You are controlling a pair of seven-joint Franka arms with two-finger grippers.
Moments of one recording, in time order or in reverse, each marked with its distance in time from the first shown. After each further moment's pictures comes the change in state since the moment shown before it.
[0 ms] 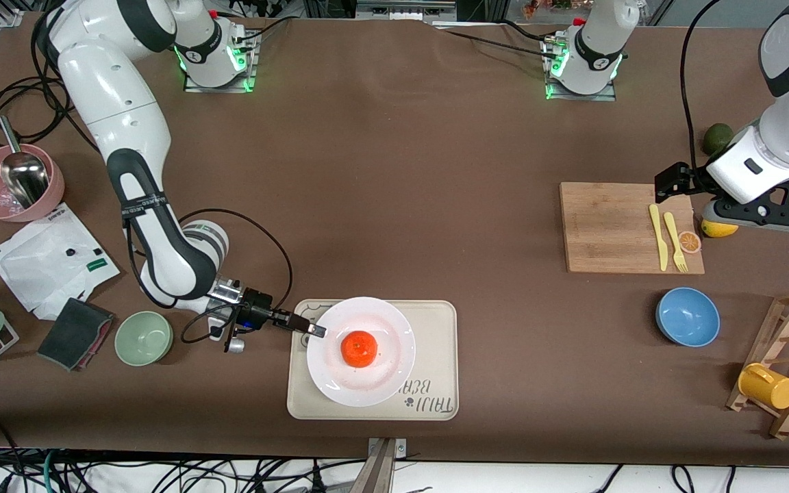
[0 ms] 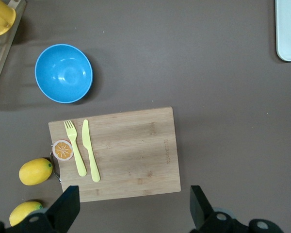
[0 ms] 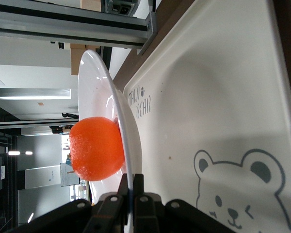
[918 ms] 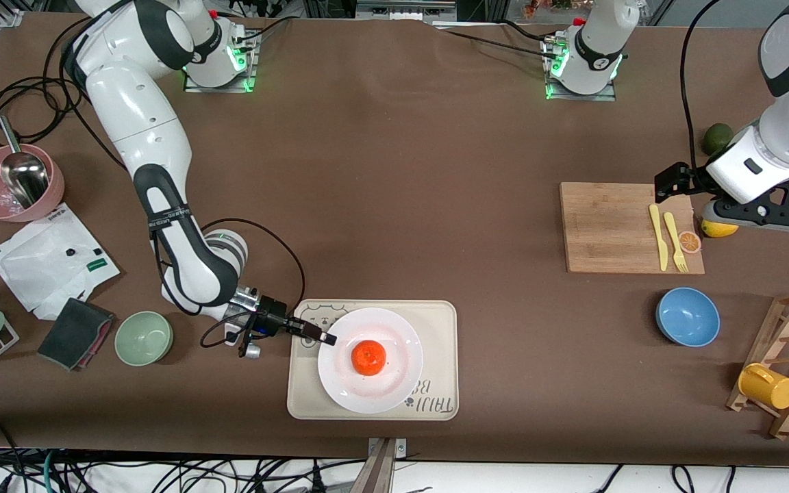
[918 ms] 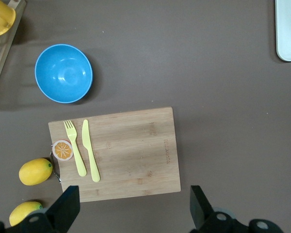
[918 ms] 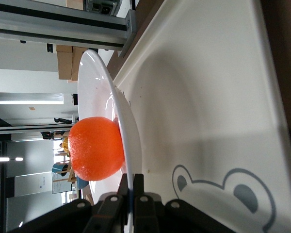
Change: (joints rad) left arm 0.000 0.000 0.000 0.000 0.000 0.000 0.000; right arm 0.049 0.100 -0.001 0.101 -0.001 0.065 -0.001
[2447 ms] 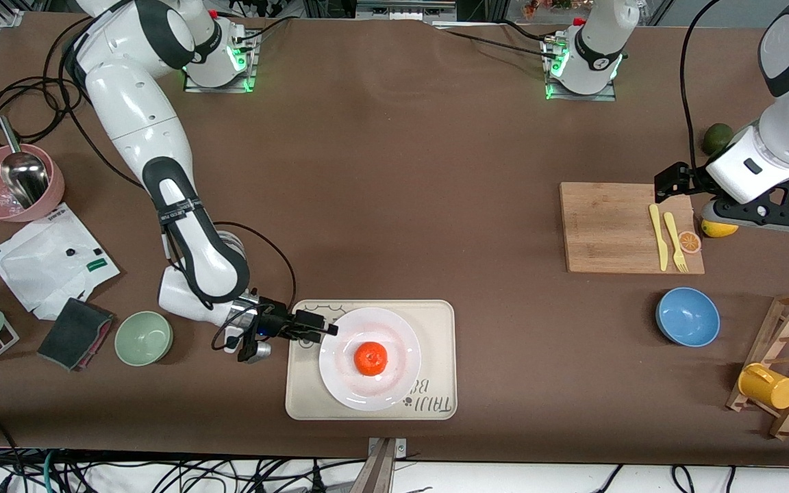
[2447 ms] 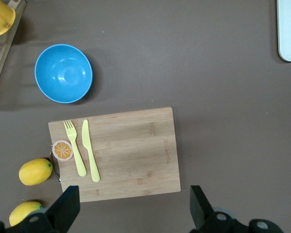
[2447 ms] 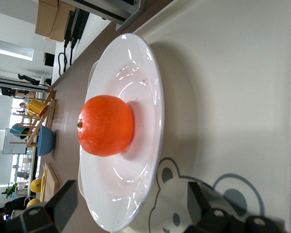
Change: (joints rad) left arm 0.000 0.000 0.000 0.000 0.000 0.000 0.000; right arm 0.003 -0.003 -0.002 0.026 -0.269 0.000 -0.010
